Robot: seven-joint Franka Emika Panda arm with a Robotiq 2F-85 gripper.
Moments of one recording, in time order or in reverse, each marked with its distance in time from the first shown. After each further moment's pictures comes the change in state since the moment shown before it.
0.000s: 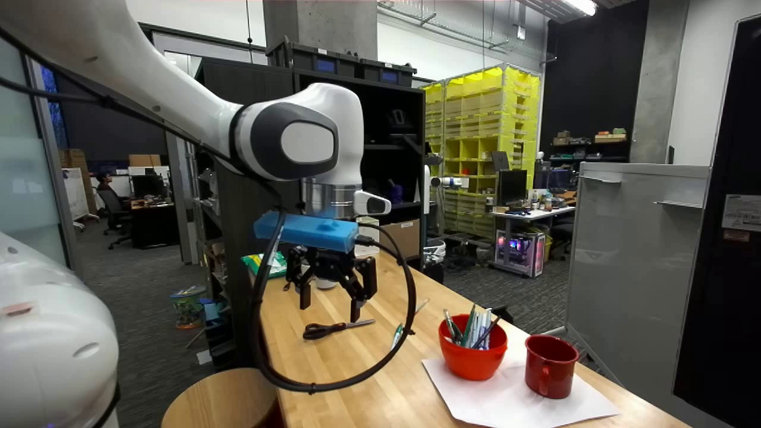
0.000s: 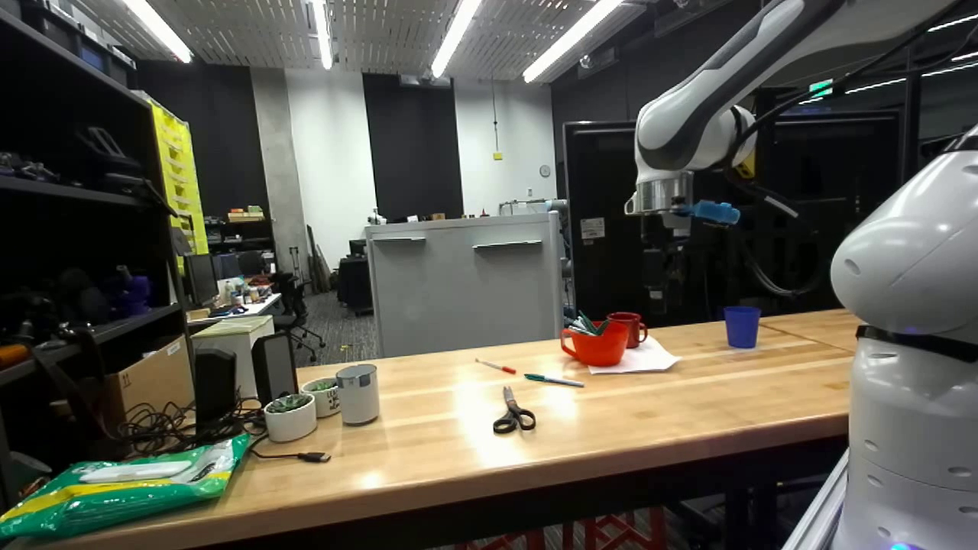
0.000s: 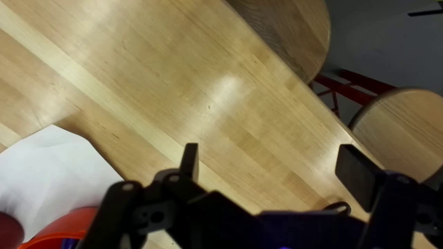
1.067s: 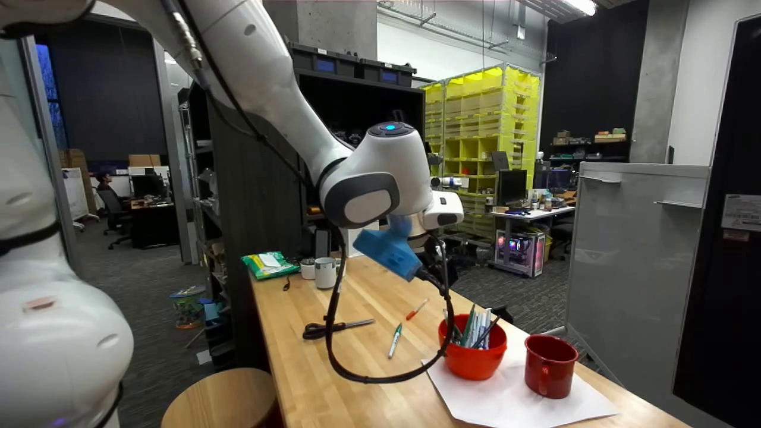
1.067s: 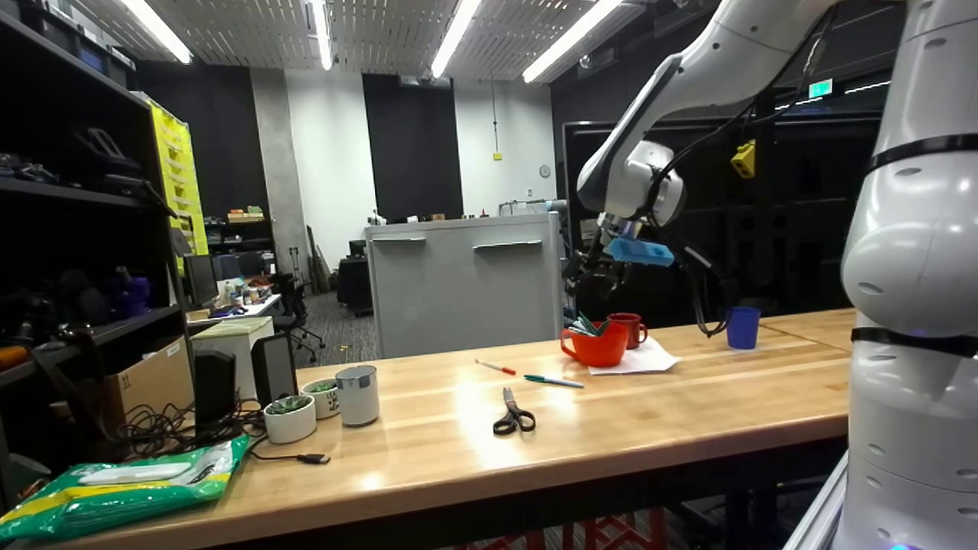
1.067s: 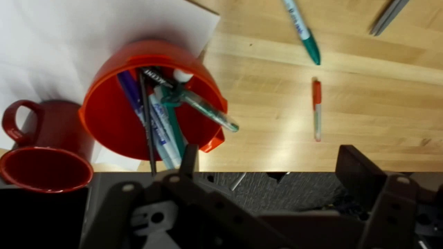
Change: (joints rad) arm 0.100 0.533 -0.094 0.241 0.560 0.778 0.015
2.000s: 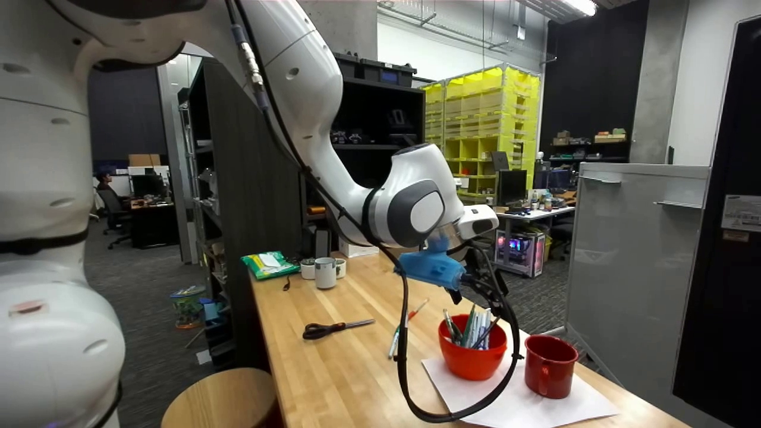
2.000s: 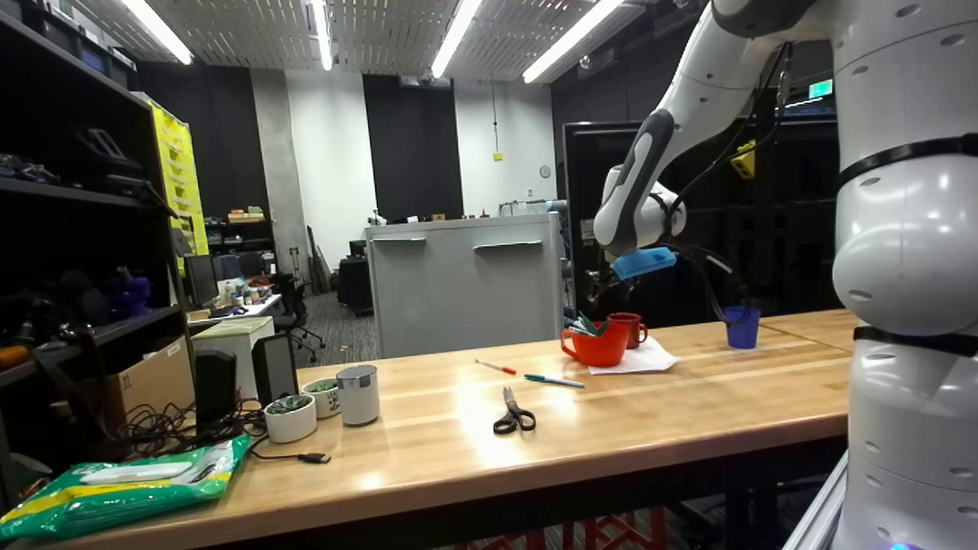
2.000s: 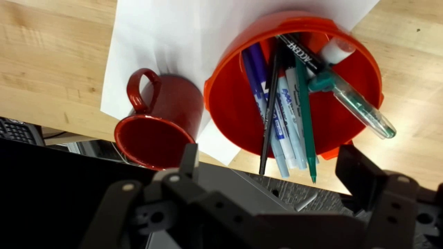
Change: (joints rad) arm -0.068 0.217 -0.082 0.148 -0.640 0.054 0.451
